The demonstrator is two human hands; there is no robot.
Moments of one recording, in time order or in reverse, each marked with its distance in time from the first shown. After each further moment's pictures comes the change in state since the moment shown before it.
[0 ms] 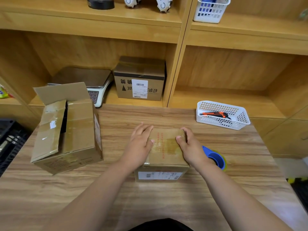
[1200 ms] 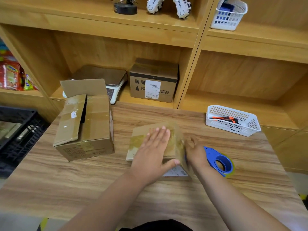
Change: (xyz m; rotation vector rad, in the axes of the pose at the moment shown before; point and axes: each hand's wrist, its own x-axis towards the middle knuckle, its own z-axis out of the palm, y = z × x) left_hand -0.062 0.028 -0.008 0.370 -0.079 0.102; right_hand -0.012 0.005 0.030 0.036 0.110 0.230
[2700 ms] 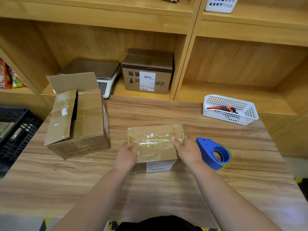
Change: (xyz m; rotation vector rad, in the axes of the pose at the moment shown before) left_hand 0.002 -0.042 0.029 -0.895 0.002 -0.892; right_hand -0.003 0.005 0.007 -0.277 -0.070 -0.024
